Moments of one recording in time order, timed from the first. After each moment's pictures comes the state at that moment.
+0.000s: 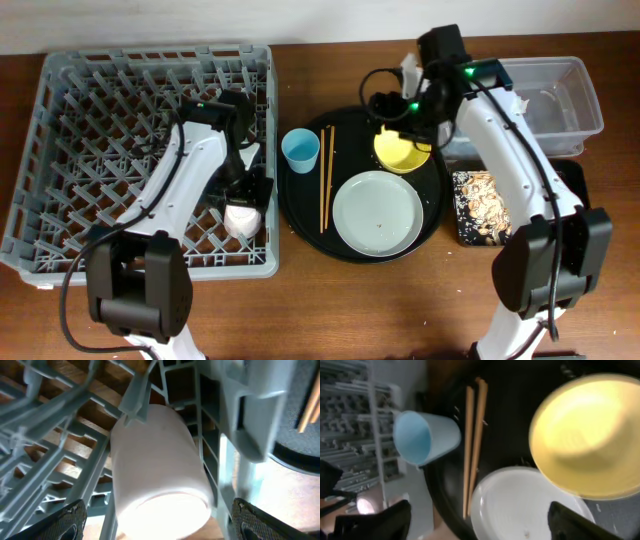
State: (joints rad) left arm -0.24 1.90 1.57 -1.37 0.02 -0.05; right arm 0.20 1.94 1.80 -1.07 -0.41 0.30
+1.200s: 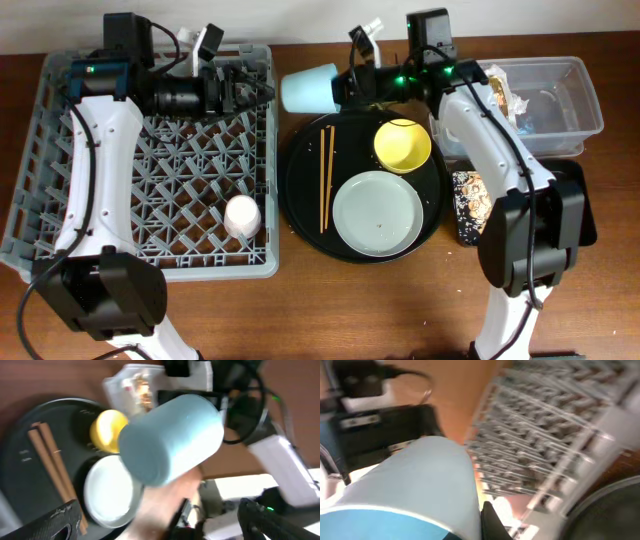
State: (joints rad) left arm 0.03 1.90 1.96 -1.21 1.13 0.04; right arm 0.20 2.06 1.82 -0.52 -1.27 0.36
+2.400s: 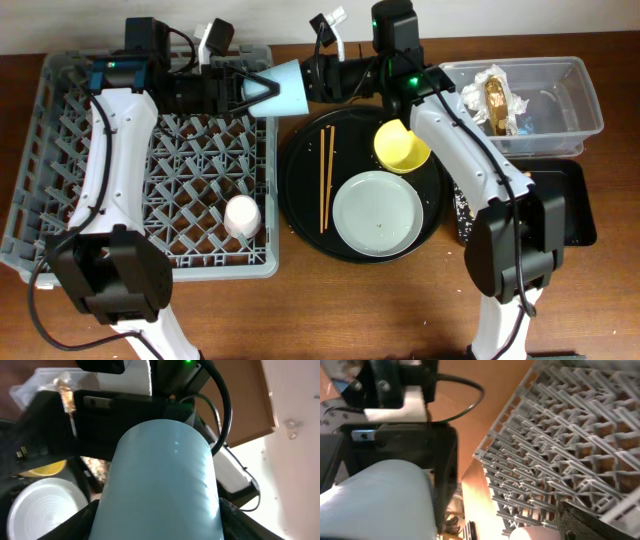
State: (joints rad) left arm 0.01 1.98 1.96 -1.20 1.49 0.16; right arm 0.32 2.06 1.82 -0.22 -1.19 0.57
